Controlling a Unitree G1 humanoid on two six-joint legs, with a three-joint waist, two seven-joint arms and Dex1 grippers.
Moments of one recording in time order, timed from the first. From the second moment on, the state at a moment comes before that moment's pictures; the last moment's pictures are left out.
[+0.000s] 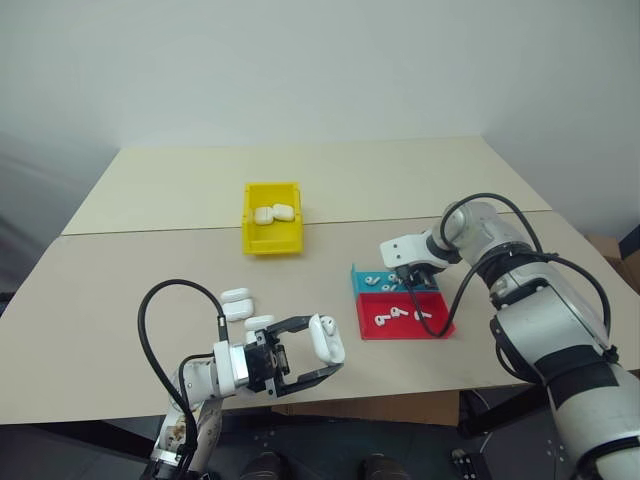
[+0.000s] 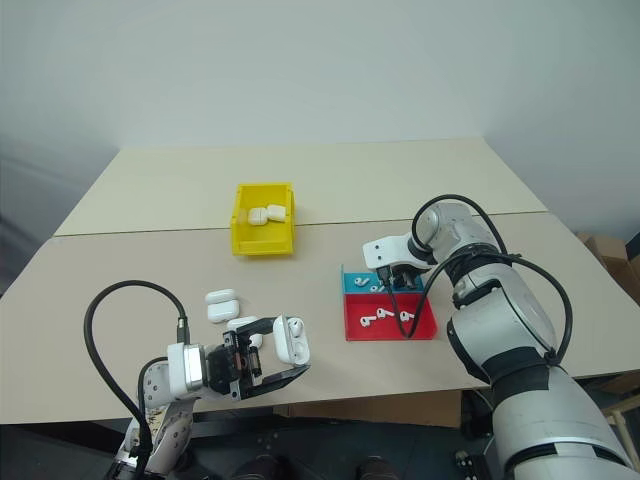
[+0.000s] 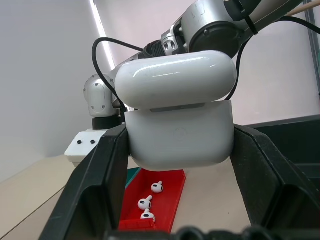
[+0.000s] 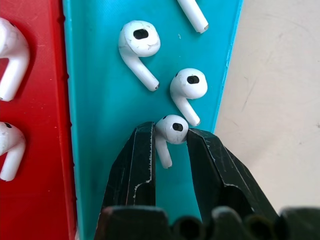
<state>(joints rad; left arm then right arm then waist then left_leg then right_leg) -0.07 0.30 -0.14 -0.09 -0.49 -0.50 -1.18 -1.33 -0.49 0.58 1.26 -0.54 -0.24 1.20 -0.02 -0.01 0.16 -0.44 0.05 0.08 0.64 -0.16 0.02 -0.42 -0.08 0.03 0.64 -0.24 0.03</state>
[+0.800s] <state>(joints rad) -0.19 0.26 -0.15 -0.03 -0.50 -0.47 -1.16 -1.16 -0.67 0.15 0.74 -0.16 0.11 1.36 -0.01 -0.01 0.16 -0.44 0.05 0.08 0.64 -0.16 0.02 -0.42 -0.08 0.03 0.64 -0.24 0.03</state>
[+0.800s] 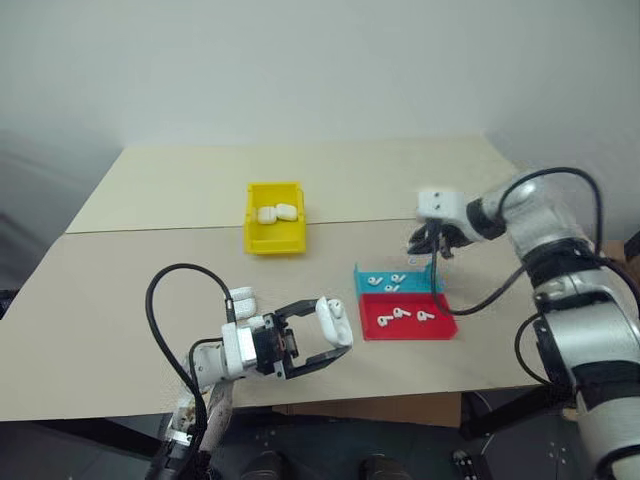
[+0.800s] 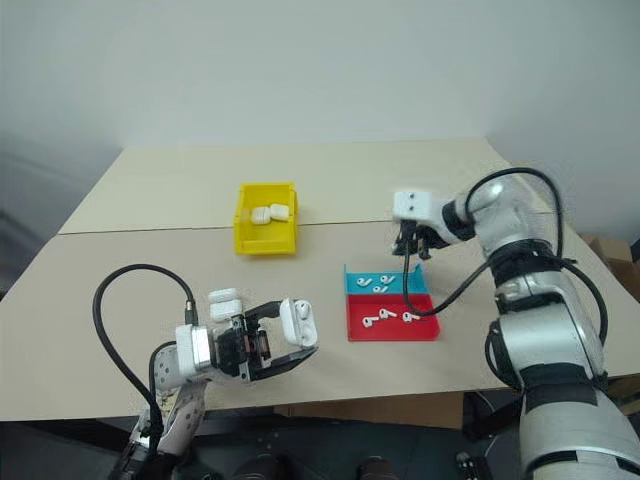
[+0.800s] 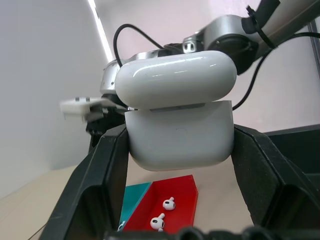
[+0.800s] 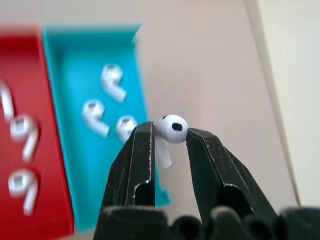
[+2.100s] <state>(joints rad) -0.48 0.14 -0.08 0.00 -0.68 -0.15 -1.21 -0.49 -0.54 -0.27 -0.61 1.19 0.84 0.71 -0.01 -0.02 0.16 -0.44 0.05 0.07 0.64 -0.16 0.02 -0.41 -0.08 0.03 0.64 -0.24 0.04</state>
